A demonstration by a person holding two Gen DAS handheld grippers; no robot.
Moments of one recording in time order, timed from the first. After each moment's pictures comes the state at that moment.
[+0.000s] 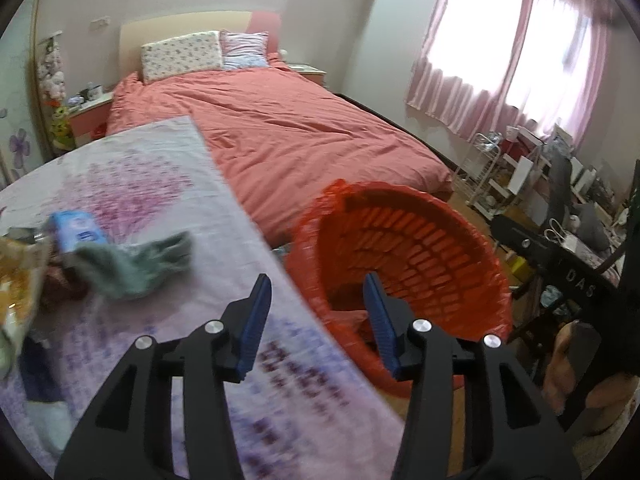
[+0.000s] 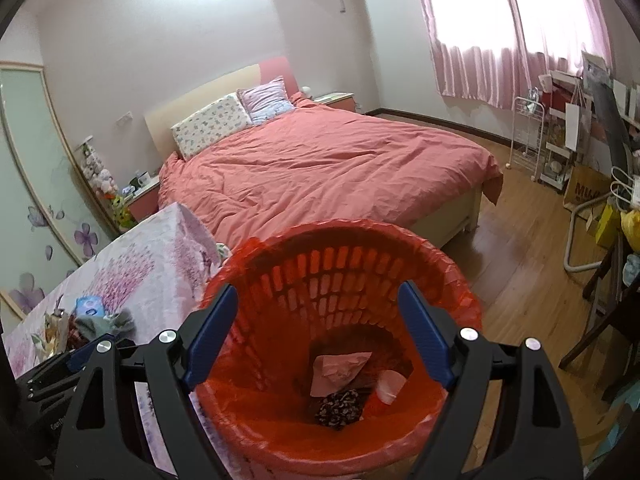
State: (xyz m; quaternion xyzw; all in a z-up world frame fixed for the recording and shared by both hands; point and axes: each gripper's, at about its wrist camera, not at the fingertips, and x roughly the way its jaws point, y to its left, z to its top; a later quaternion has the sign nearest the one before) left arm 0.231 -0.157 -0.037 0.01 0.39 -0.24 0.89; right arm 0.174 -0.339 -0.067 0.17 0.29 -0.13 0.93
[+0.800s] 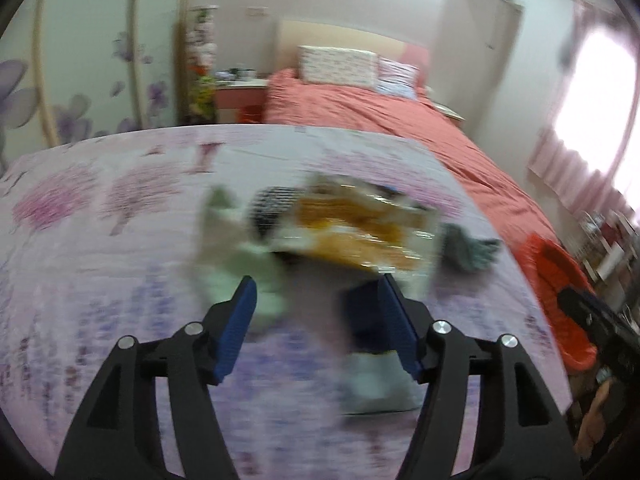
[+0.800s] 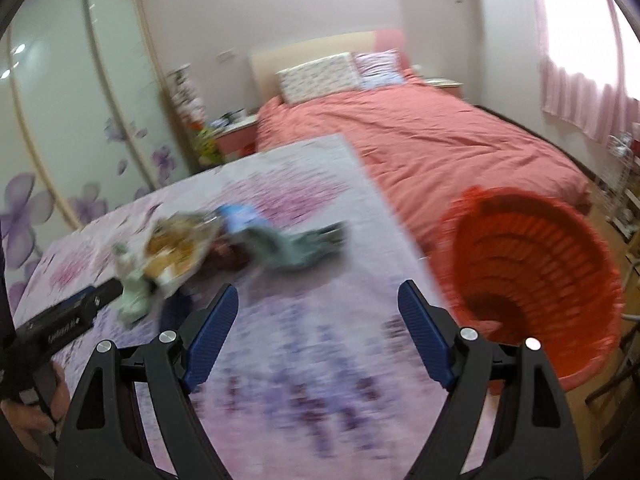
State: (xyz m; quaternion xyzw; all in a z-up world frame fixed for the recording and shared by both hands) left arm 0.200 0.114 -0.024 -0.07 0.37 0.00 0.93; right arm 0.193 -0.130 -0.067 0.09 0.34 0.04 0.94
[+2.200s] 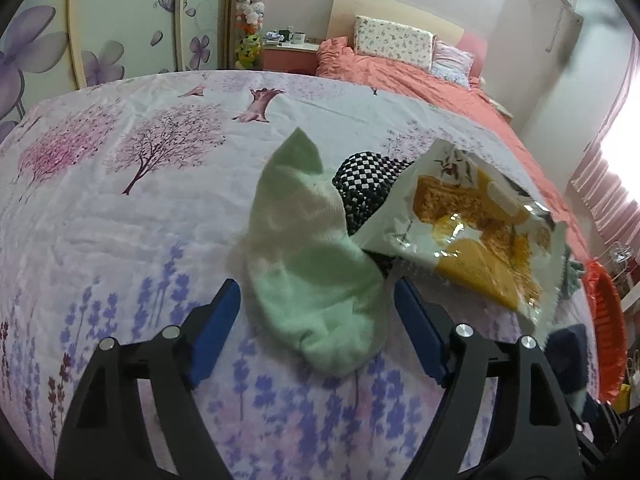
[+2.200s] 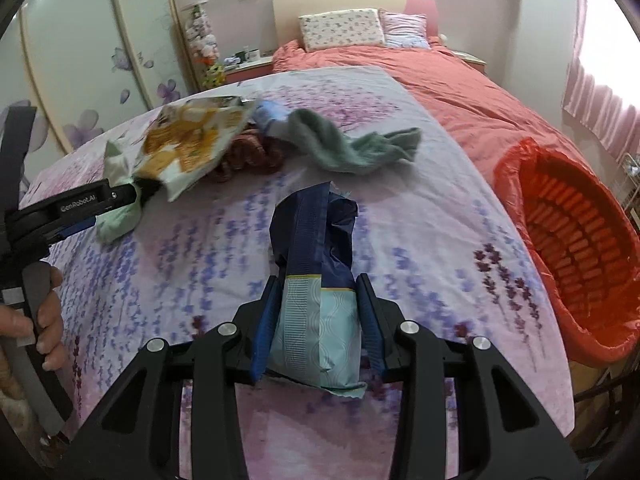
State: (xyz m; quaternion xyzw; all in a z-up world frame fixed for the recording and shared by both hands) left arm 0.260 0.154 -0.081 -0.11 0.43 0.06 0.90; right arm 0.196 -0.090 -0.117 0.03 0.41 0.04 0.91
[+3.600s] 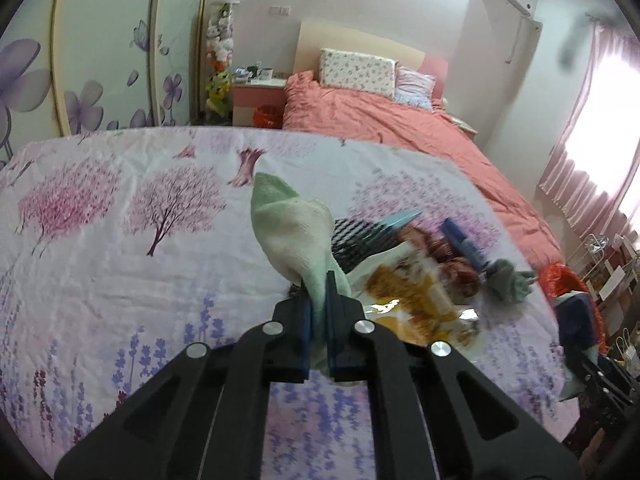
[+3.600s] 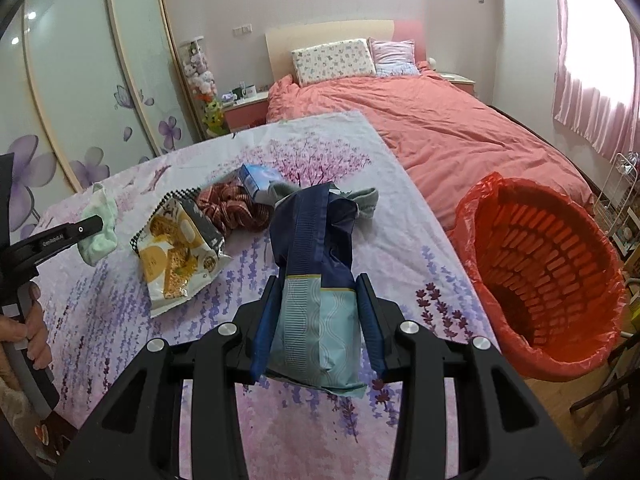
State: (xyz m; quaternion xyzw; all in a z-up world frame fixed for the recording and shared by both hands) left arm 0.227 0.166 -0.018 -0.09 0.36 -0.01 0.93; right arm 0.178 -0.123 -0.074 0.06 0.36 0.04 0.93
